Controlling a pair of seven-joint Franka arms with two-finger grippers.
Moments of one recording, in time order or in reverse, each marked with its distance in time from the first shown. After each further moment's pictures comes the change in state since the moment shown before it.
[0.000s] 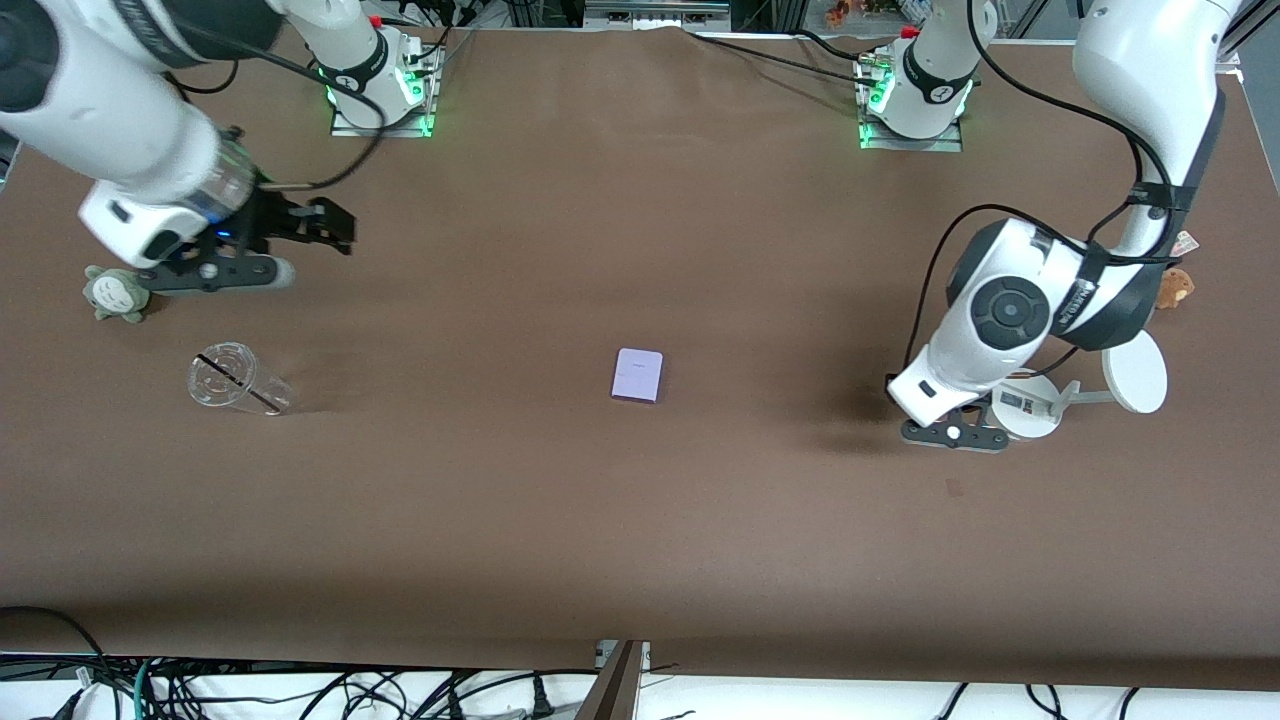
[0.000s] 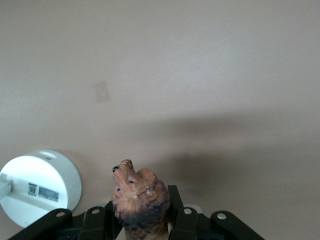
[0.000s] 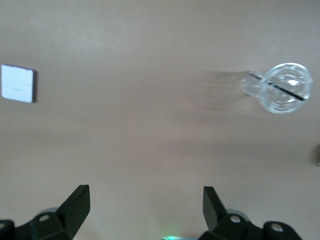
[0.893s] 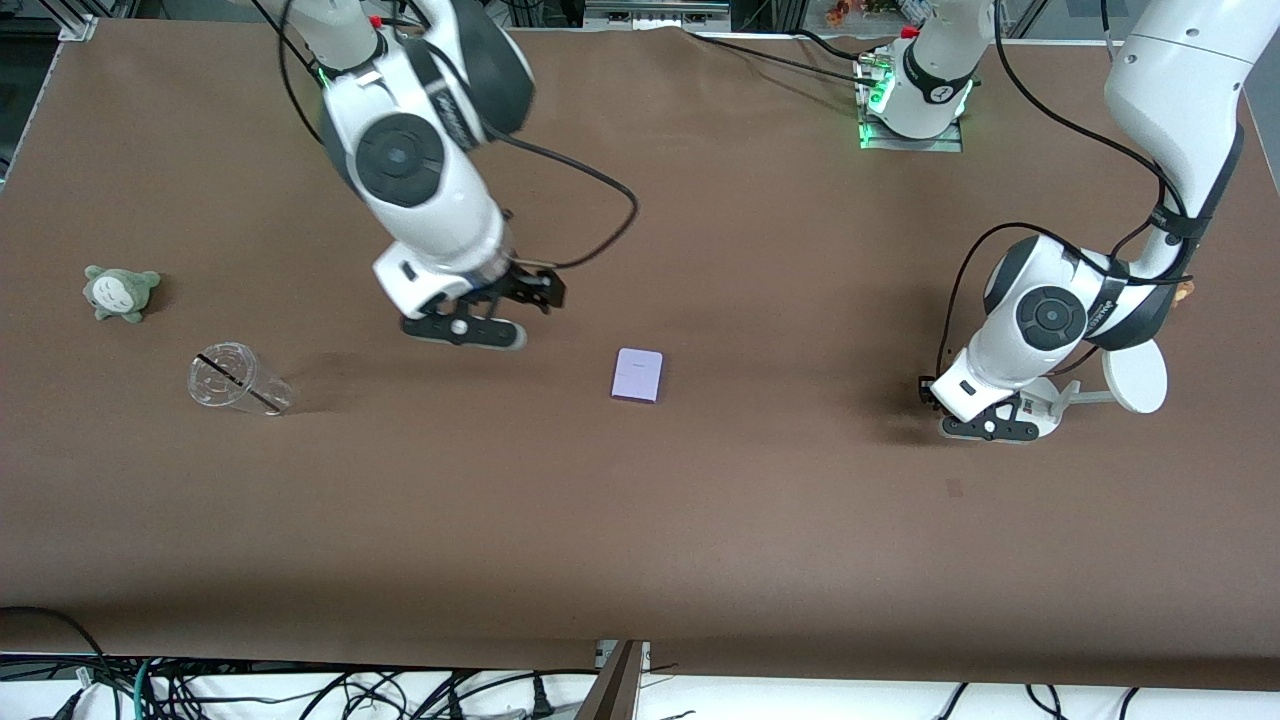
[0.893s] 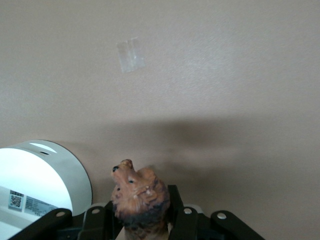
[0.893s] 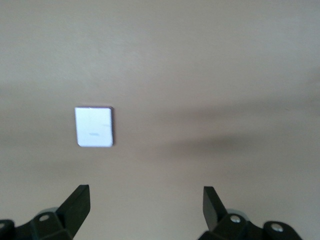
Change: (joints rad) left arm 0.152 0.052 0.001 -0.177 0.097 0.252 0.000; right arm 0.261 0.339 0.002 0.180 0.064 0.253 0.424
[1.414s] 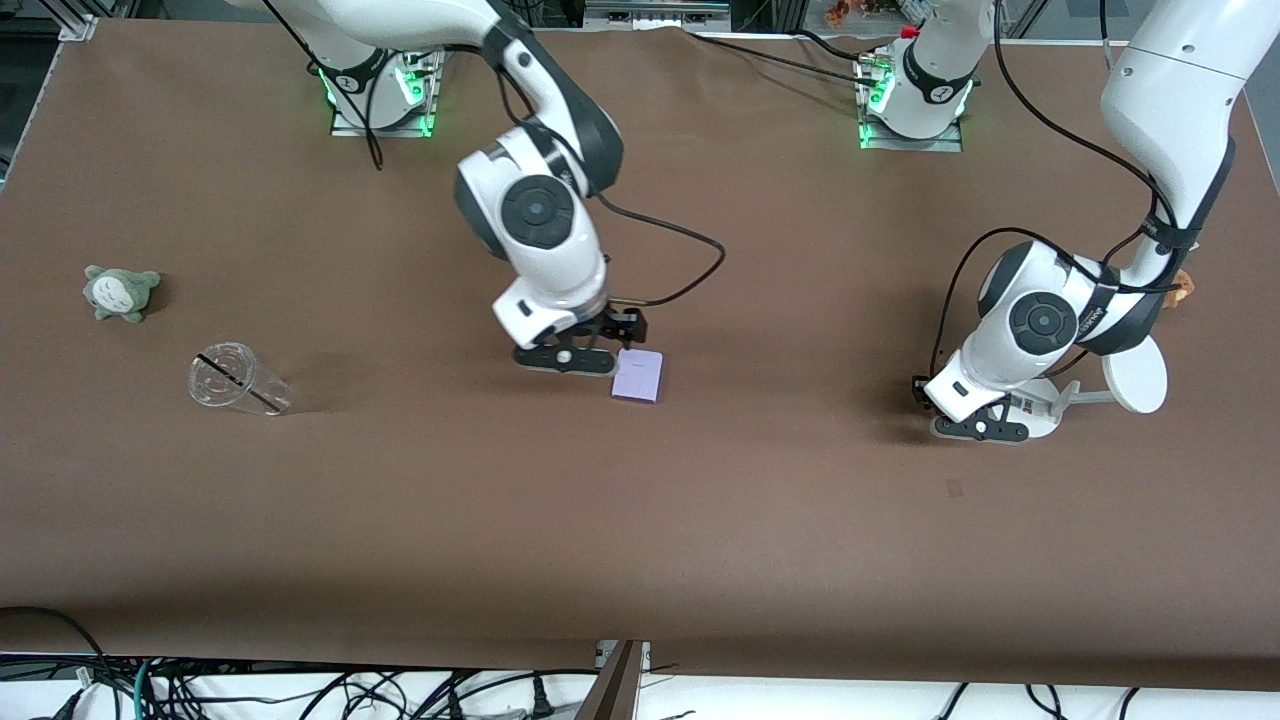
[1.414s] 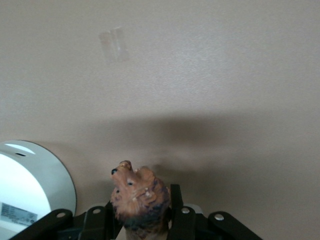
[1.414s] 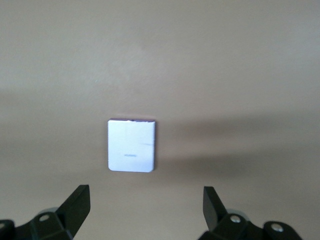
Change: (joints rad) left arm -0.004 0.024 -0.009 -0.003 0.007 0.015 0.000; right arm 0.114 0.199 0.001 0.012 0.001 0.270 0.069
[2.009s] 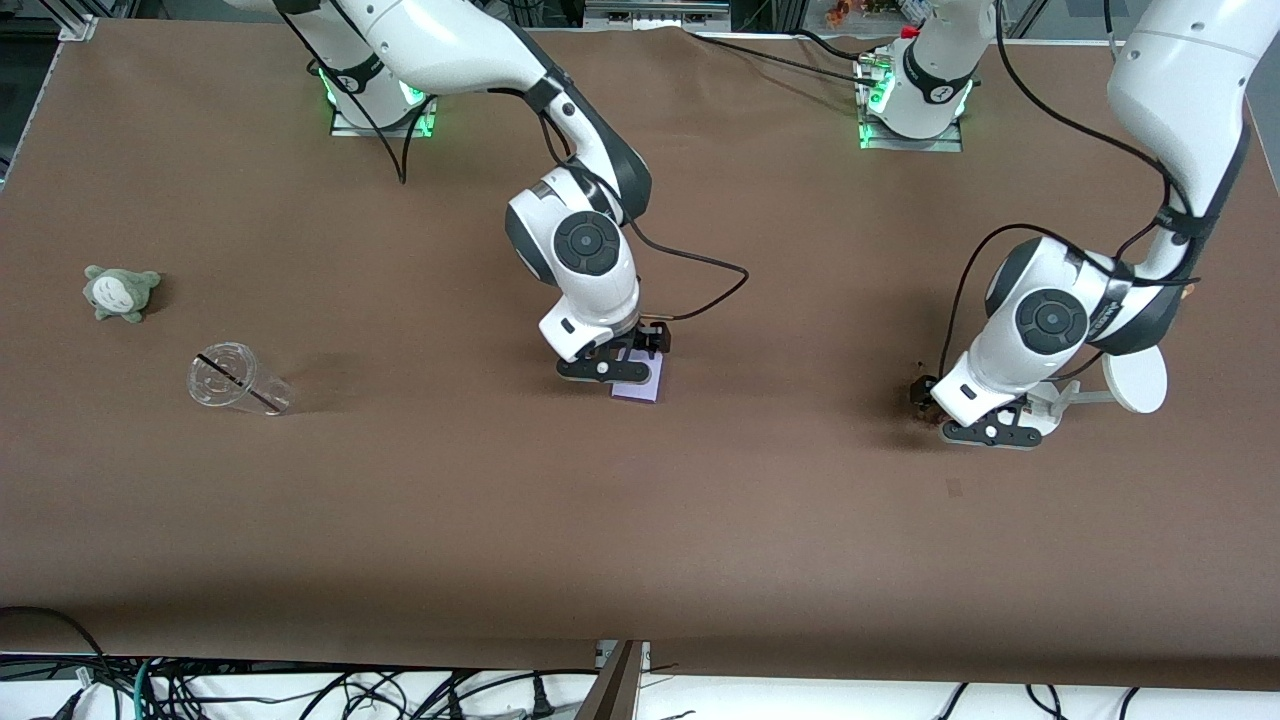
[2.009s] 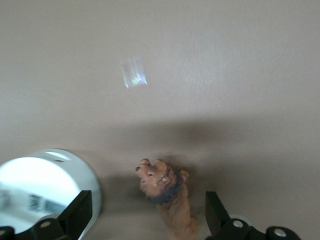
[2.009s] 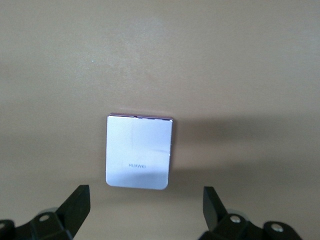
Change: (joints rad) left arm 0.002 -0.051 -0.037 0.073 0.010 -0.126 0.001; right arm 0.028 0.117 0.002 0.006 0.000 0.114 0.002
